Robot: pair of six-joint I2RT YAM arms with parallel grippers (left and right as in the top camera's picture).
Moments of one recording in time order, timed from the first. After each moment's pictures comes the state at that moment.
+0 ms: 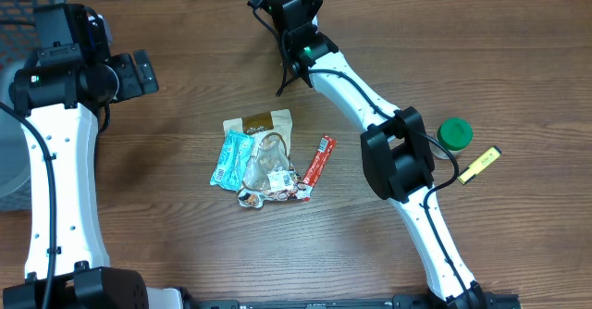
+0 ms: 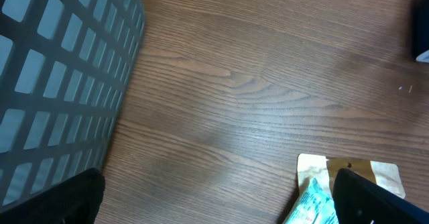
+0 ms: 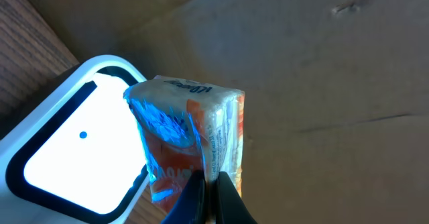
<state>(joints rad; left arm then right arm) 0.20 1.58 1.62 -1.02 -0.03 -0.13 0.52 2.61 2.31 -0.09 0.61 -0.90</state>
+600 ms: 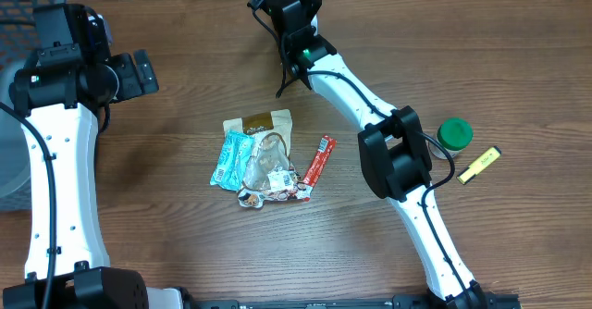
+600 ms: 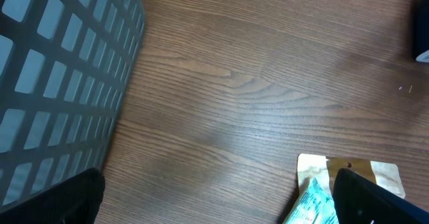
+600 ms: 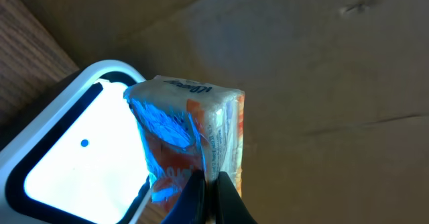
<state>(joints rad) 0.20 1.58 1.62 -1.02 -0.03 -0.13 0.52 2.64 2.31 -0.04 0.61 -0.90</state>
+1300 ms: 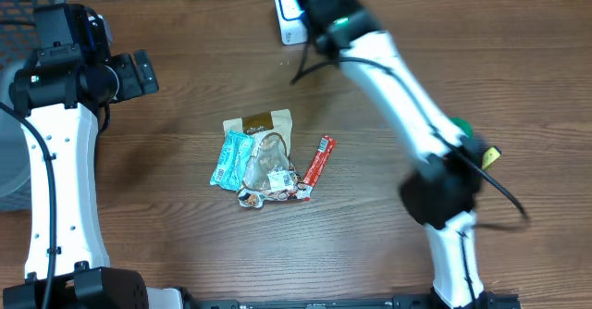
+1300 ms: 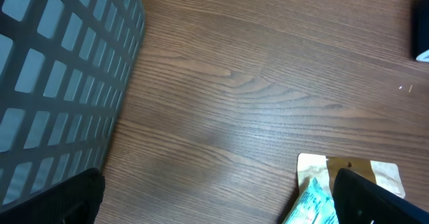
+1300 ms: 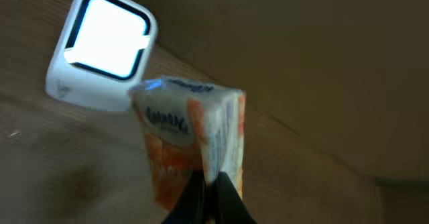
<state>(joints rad) 0.20 1.58 1.62 -1.02 -0.03 -0.13 0.49 2.21 2.31 -0.96 0.53 -0.17</state>
